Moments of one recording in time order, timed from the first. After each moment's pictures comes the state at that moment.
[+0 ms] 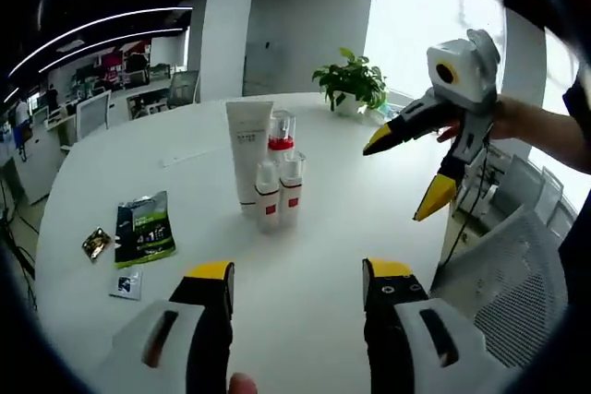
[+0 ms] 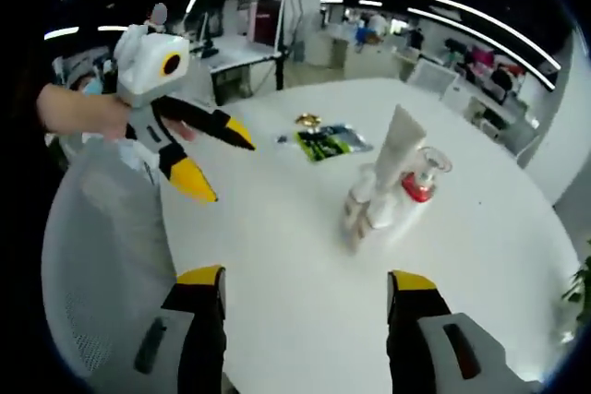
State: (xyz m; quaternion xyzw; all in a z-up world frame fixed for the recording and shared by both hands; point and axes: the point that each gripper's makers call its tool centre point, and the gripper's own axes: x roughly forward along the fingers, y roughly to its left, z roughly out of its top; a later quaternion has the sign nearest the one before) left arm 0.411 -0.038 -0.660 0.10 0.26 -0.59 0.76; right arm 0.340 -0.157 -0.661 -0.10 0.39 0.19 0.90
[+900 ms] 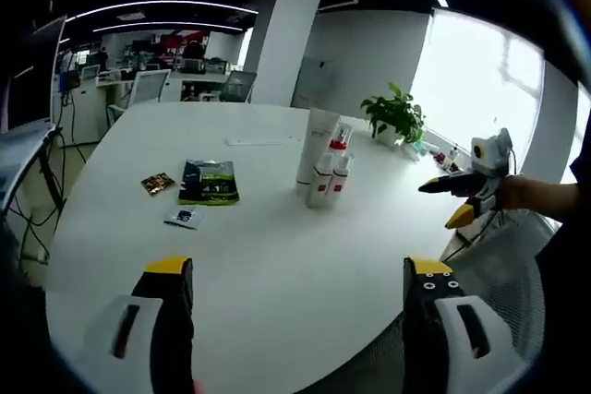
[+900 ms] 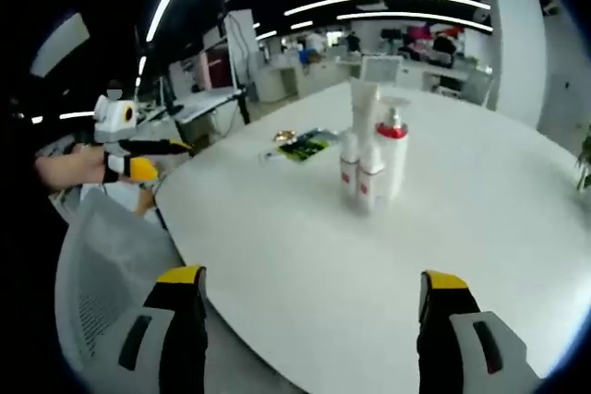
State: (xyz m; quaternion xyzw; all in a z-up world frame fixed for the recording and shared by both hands) left arm 0.409 0.078 -0.663 0.02 0.28 -0.51 0.82; right arm 0.283 -0.154 -0.682 0.03 0.34 0.10 0.93
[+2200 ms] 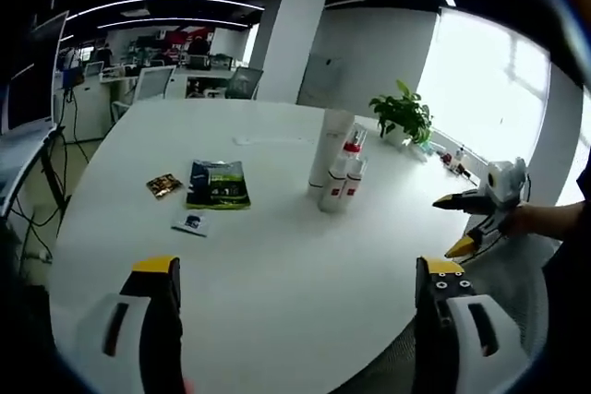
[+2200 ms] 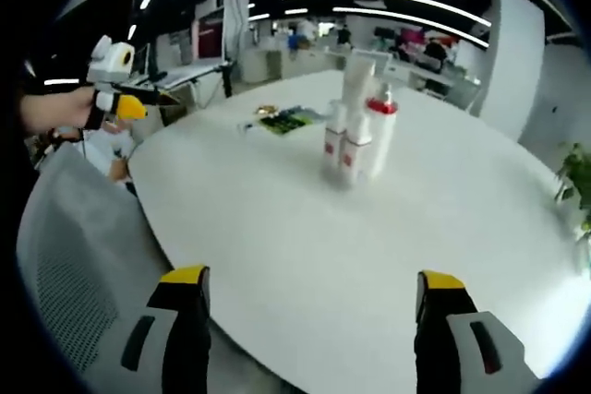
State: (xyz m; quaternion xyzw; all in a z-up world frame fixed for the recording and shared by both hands) left arm 0.447 0.056 -0.654 0.01 0.28 -0.50 0.82; right arm 0.273 -0.162 -0.710 -0.03 0.36 0.06 0.93
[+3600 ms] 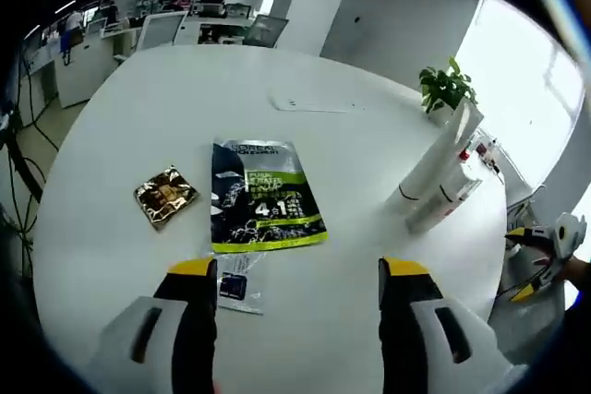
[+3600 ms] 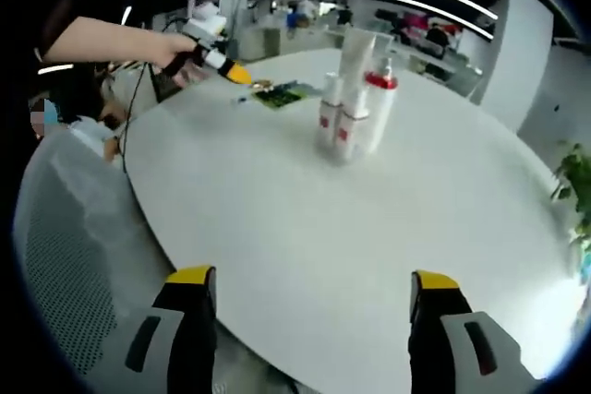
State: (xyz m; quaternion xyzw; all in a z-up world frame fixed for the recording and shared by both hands) left arm 0.599 -0.004 -0.741 0.05 0.40 -0.46 0.79; right arm 0.265 -0.171 -0.730 -0.06 0.41 0.05 0.91
